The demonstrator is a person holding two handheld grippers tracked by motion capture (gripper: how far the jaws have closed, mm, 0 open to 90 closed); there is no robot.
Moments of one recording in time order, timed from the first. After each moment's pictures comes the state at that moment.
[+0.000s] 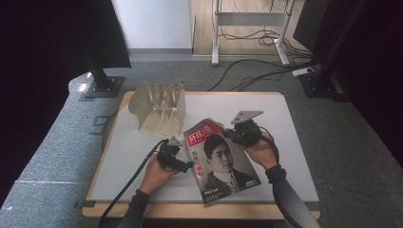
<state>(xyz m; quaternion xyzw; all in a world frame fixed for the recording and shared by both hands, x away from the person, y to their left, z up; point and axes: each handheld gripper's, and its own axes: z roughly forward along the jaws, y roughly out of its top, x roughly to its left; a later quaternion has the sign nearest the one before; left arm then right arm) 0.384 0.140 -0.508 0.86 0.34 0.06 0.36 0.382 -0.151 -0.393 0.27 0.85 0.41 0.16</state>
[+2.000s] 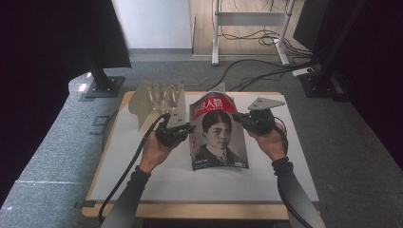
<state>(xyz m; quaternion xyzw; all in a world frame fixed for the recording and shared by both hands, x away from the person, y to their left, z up) 0.369 0.121 -0.381 0.85 0.23 0.25 0.41 0.394 -0.184 -0.365 0.31 0.79 0.48 0.22</state>
